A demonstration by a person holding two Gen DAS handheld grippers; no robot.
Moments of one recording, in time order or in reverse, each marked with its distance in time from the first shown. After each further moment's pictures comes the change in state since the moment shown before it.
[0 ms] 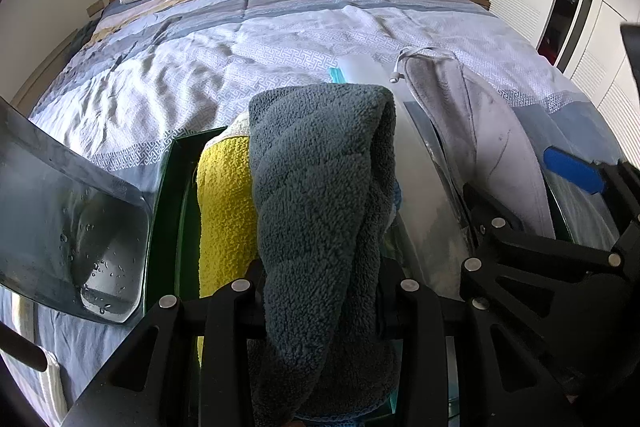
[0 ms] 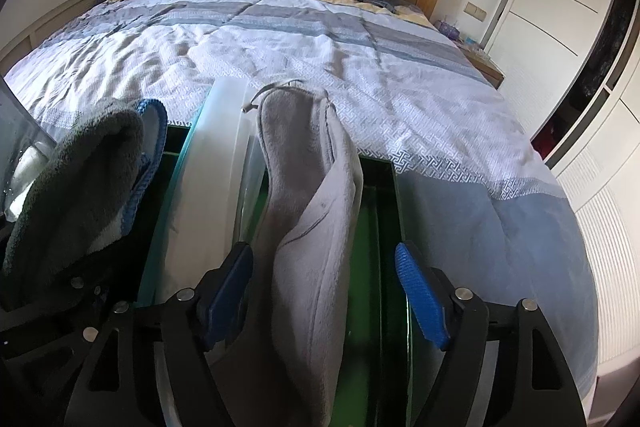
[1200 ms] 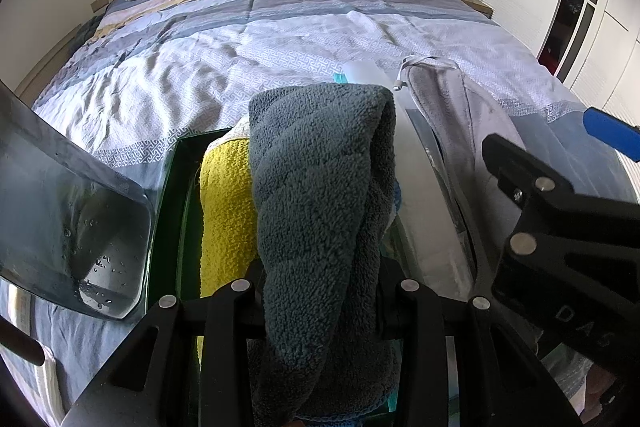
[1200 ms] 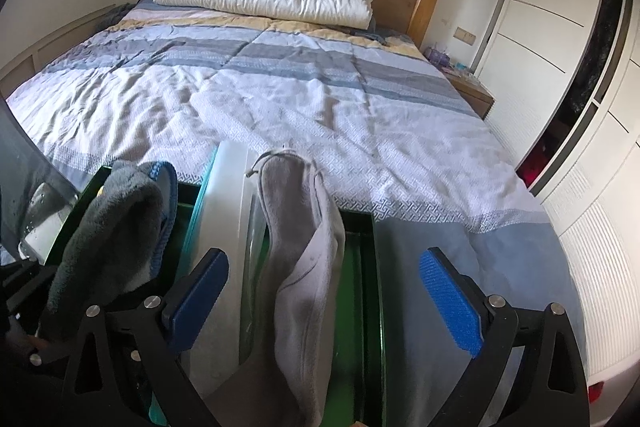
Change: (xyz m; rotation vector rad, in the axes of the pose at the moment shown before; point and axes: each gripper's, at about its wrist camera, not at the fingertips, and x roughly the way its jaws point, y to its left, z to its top) left arm -0.004 0.003 0.000 -0.026 -0.013 -0.011; right arm -0.044 -0.005 0.013 0.020 -0.104 -0.016
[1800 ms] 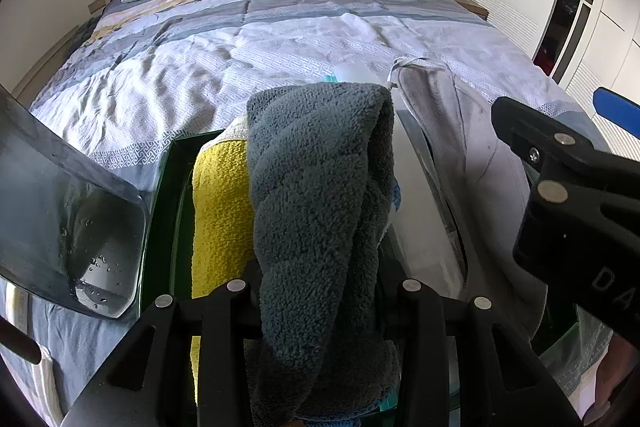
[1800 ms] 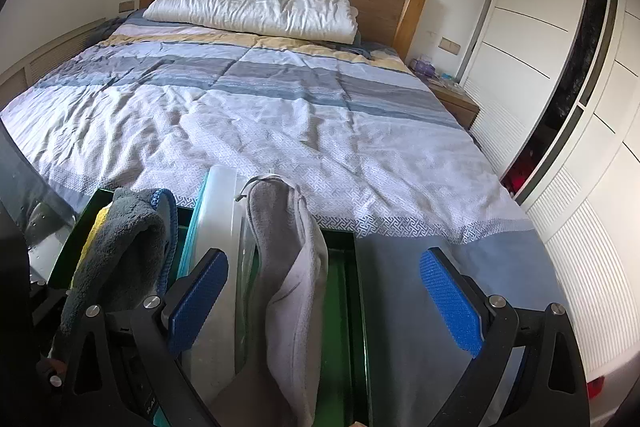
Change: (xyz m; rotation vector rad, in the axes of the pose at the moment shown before) left arm -0.001 -0.003 0.001 0.003 -0.007 -0.013; right arm -0.018 -0.003 0.003 0.023 -0.045 -0.034
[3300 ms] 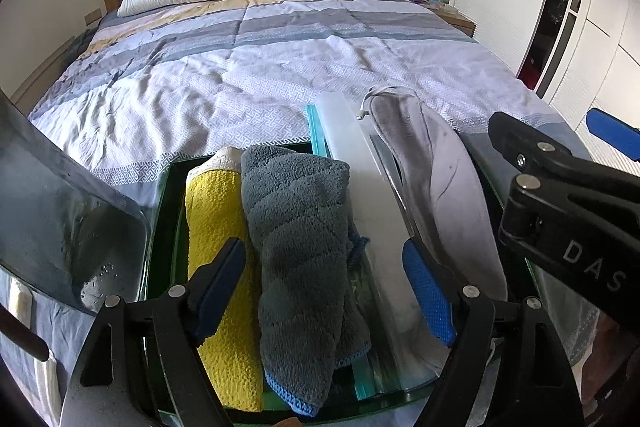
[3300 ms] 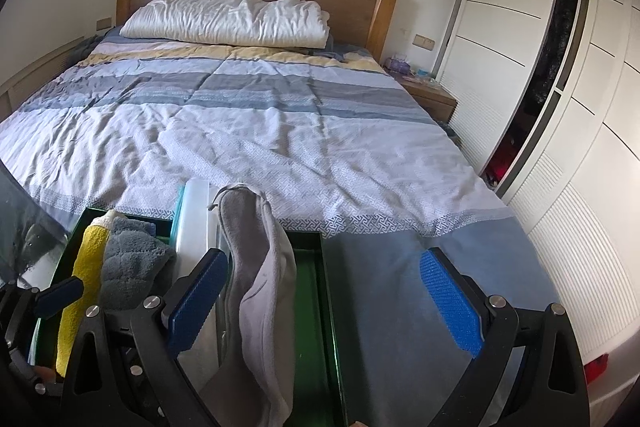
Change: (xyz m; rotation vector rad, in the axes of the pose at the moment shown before) left arm -0.027 -0.010 0.004 0.006 -0.057 -0.034; right arm -0.023 -0.018 -0.001 0.068 -0.017 -0.051
